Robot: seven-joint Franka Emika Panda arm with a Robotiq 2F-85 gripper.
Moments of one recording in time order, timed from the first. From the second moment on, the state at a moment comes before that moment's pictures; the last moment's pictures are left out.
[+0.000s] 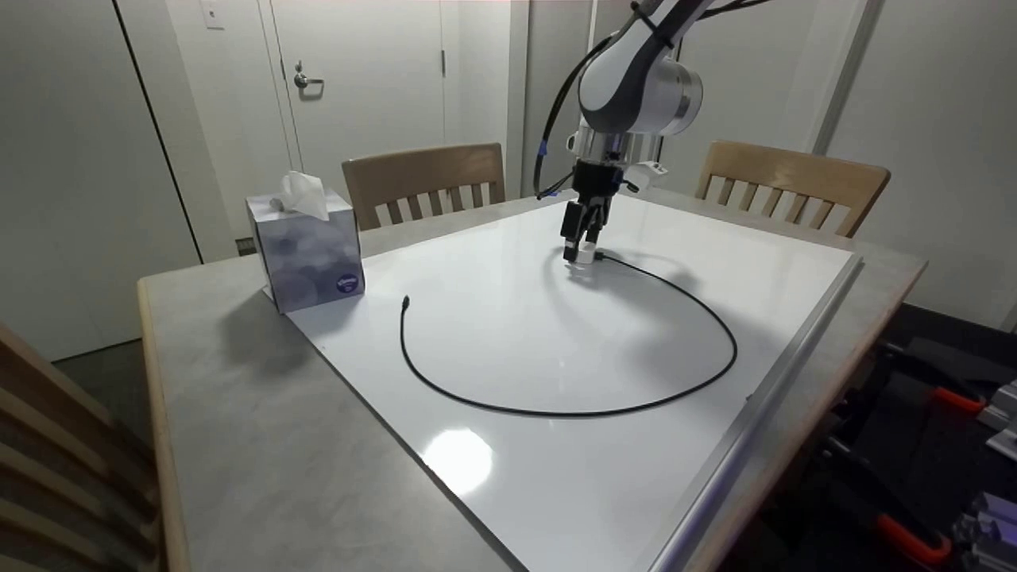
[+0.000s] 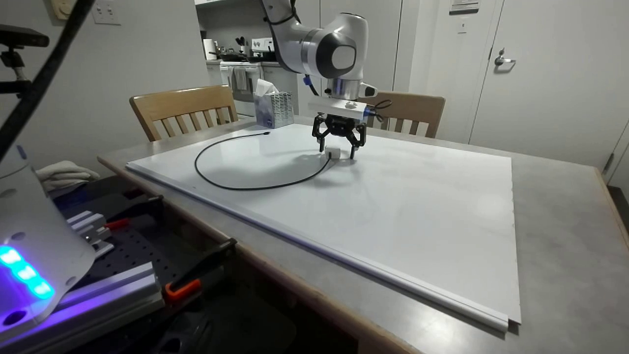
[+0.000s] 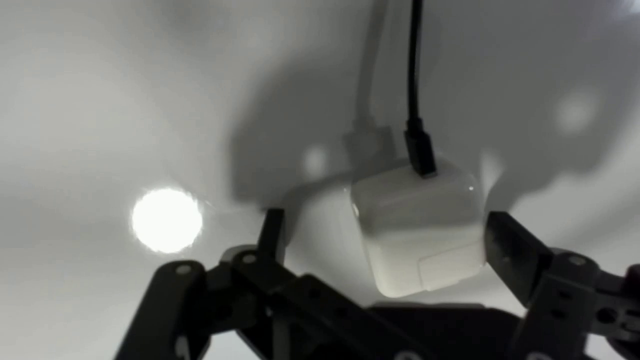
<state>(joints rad) -0.24 0.71 0.16 -1.86 0.01 2.59 -0.46</state>
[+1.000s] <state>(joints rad) -0.14 0.69 0.02 -1.86 -0.05 2.63 -0.25</state>
